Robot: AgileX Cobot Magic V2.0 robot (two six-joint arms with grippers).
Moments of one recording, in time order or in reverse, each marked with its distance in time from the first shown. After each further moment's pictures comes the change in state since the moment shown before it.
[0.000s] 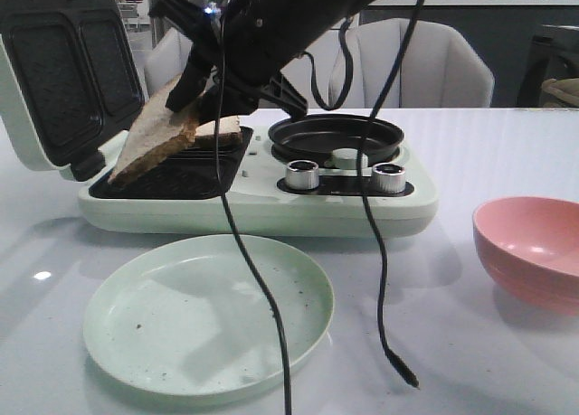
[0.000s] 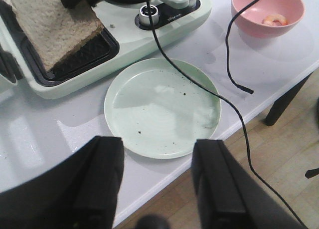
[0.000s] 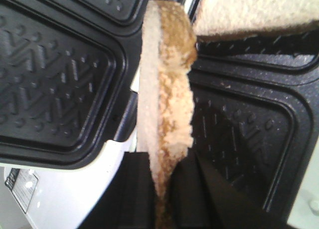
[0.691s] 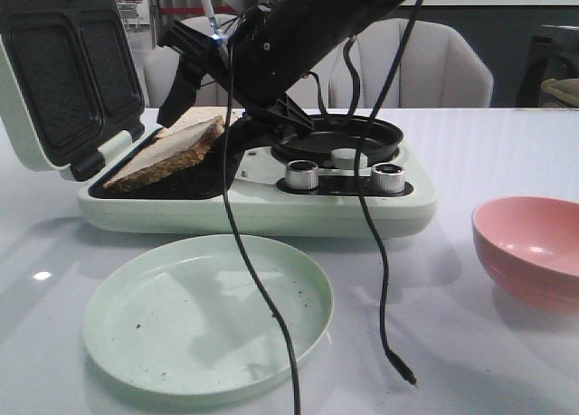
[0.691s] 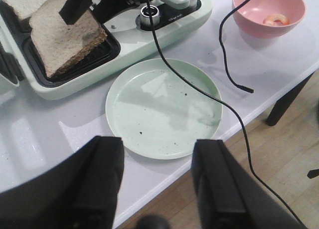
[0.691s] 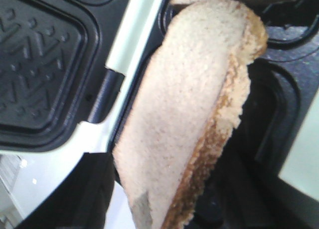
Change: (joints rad) left arm 0.000 0.000 0.000 0.006 0.000 0.000; right arm -0.025 0.031 -0.019 -0.061 0.082 0.000
